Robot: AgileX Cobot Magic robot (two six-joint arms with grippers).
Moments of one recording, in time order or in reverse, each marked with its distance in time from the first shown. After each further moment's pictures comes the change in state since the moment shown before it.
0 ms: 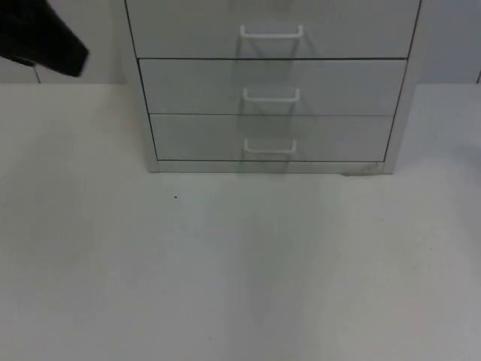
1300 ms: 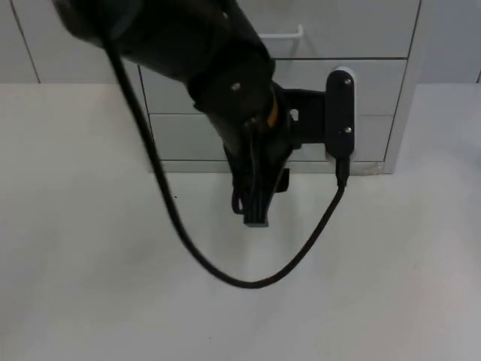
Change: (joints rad) right arm 0.000 0.000 0.000 0.000 -0.017 0.000; left arm -0.518 0.791 -0.339 1.058 -0.411 -0.175
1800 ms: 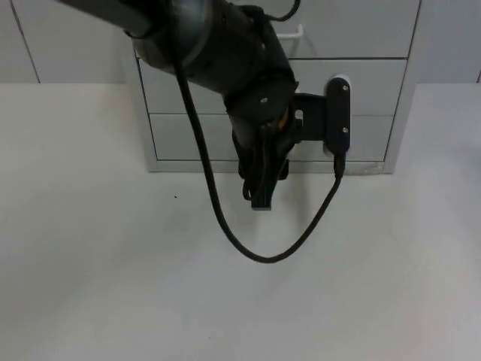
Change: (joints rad) right arm 0.000 0.000 0.000 0.000 -0.021 0.003; left arm 0.035 0.193 -0.223 0.145 0.079 -0.100
